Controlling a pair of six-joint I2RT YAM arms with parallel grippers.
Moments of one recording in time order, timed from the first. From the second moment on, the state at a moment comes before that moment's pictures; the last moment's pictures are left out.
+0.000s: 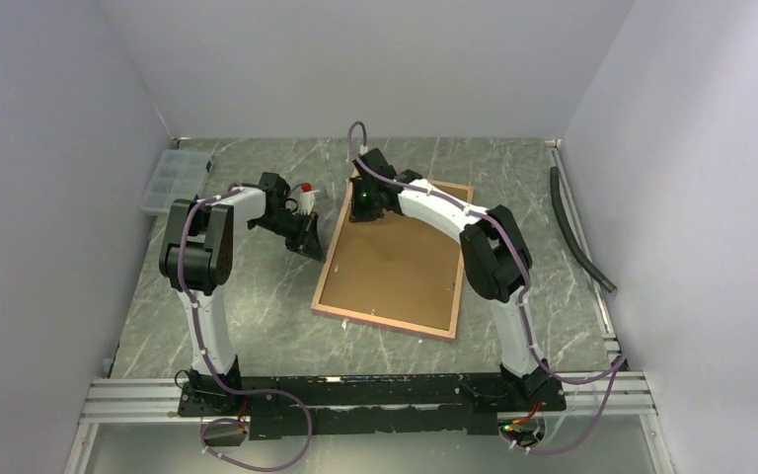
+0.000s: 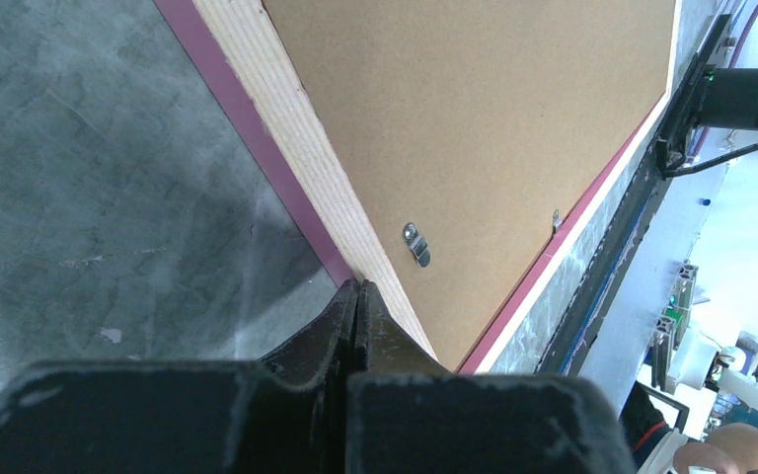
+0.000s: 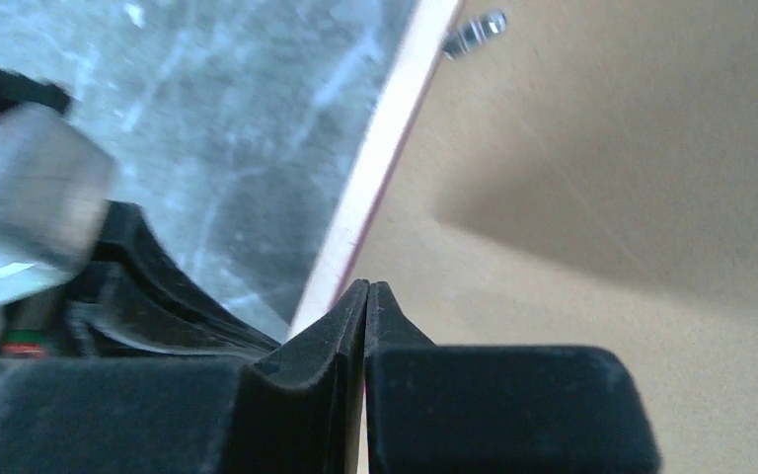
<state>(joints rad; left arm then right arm) -0.17 2.04 1.32 -0.70 0.88 0.29 0.65 2.16 1.73 -0.47 -0.08 0.61</state>
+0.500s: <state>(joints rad) -0.17 2.04 1.32 -0.69 0.88 0.27 0.62 2.33 1.90 -0.48 -0.06 0.61</state>
